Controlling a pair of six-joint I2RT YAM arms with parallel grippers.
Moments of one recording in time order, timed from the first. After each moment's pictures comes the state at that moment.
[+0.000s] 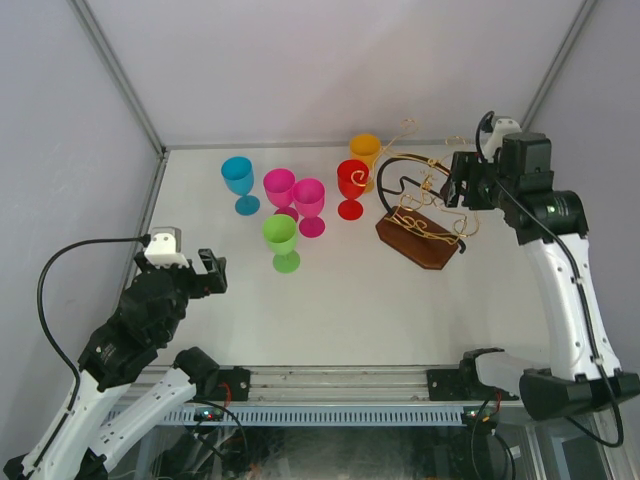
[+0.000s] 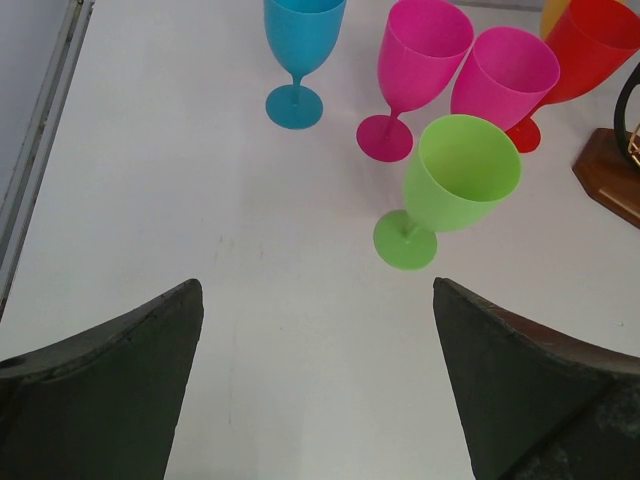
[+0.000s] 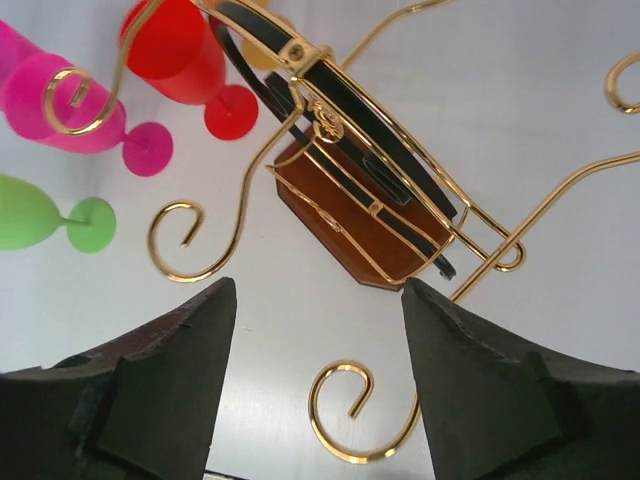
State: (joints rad) left arm -0.63 0.42 0.86 -0.78 -0.55 -0.31; right arm 0.12 1.22 1.55 -0.99 -0.09 0.13
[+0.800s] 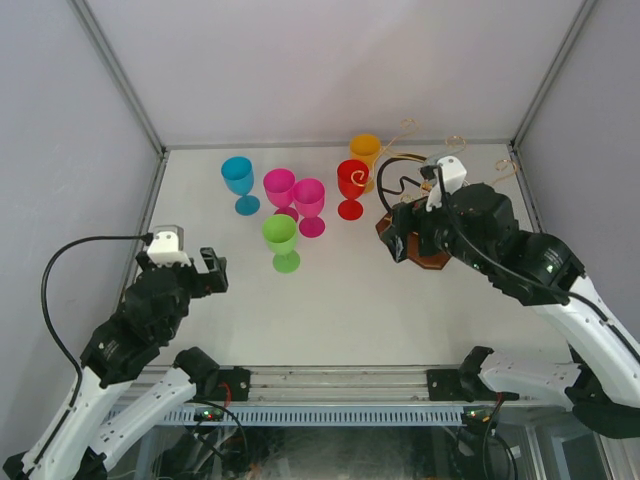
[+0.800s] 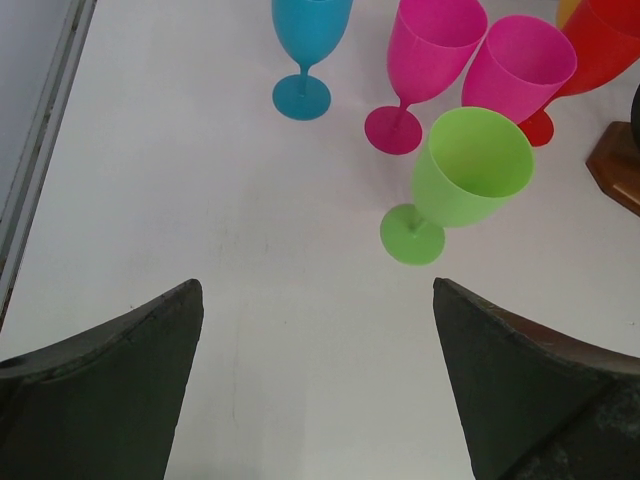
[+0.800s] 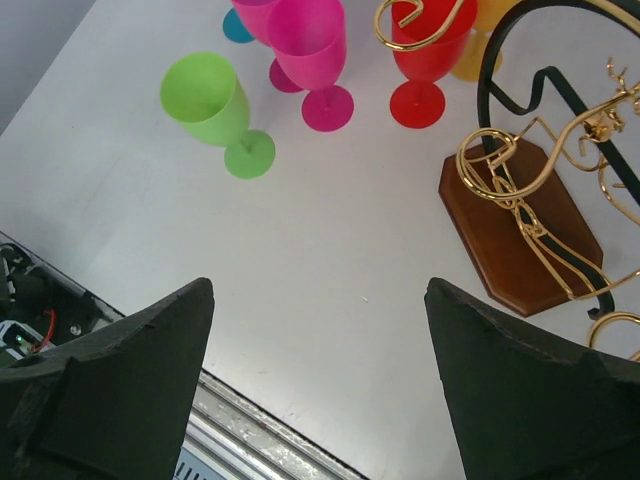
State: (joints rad) left arm -0.63 0.43 0.86 -0.80 -0.57 -0.32; right arm 0.79 1.01 1.50 -0.97 0.19 0.27
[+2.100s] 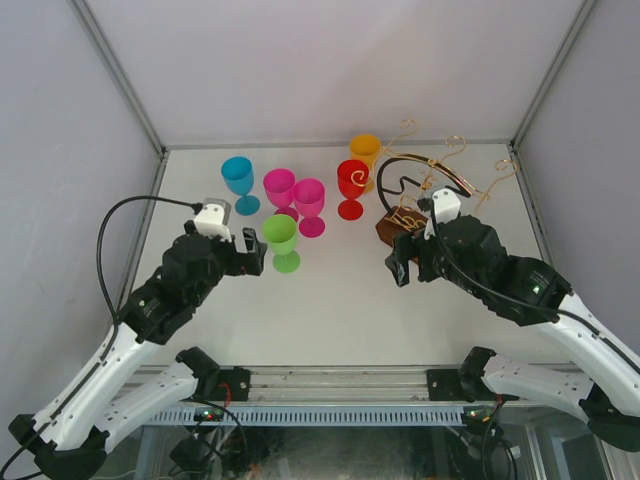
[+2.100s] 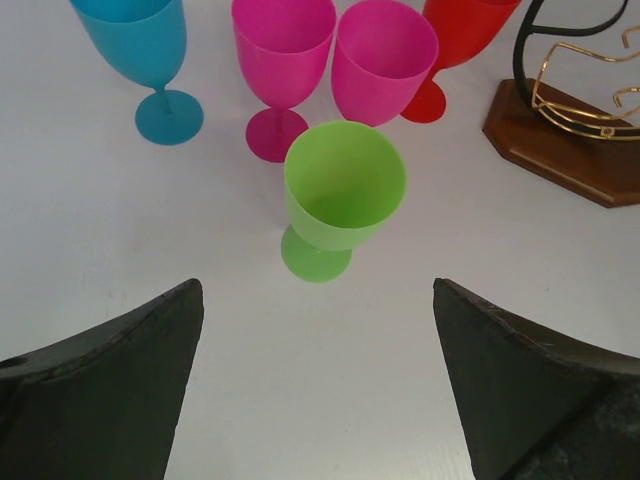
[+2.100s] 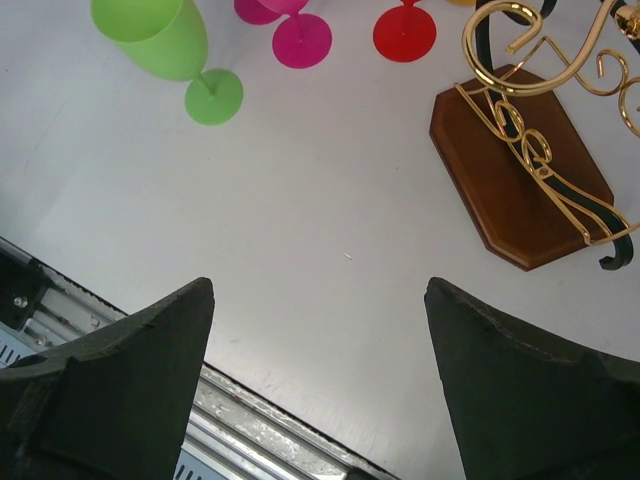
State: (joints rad) left arm -0.63 0.70 0.87 -0.54 -0.33 -0.28; right arm 0.88 0.88 1.23 -0.92 0.28 0.31
